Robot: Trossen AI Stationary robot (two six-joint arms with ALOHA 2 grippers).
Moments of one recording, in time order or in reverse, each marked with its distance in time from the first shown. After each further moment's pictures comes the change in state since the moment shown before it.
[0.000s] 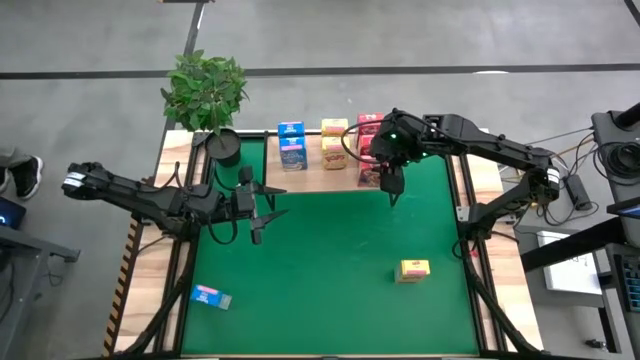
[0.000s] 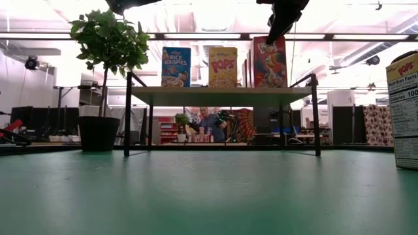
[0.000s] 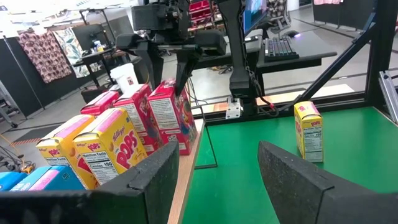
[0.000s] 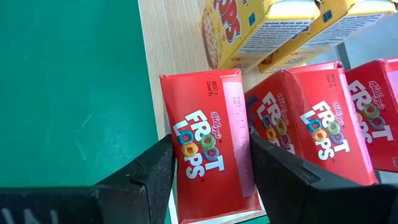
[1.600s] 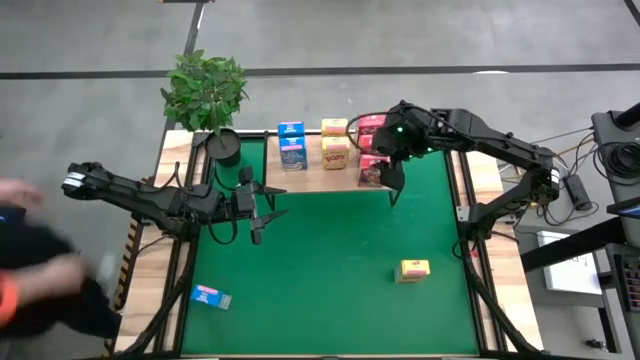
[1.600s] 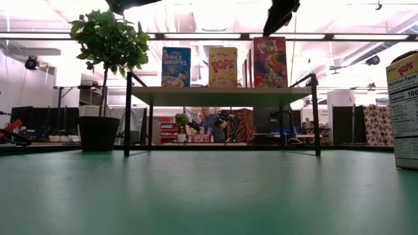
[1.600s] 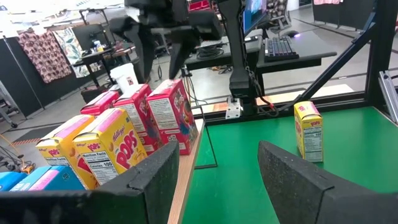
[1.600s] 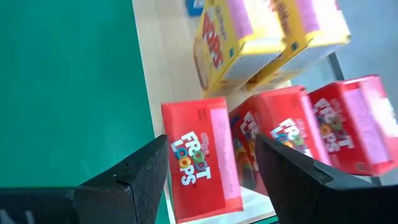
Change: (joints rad) left arm 0.000 0.000 0.000 0.000 0.000 0.000; right arm 0.000 0.000 0.085 -0.014 0.000 0.032
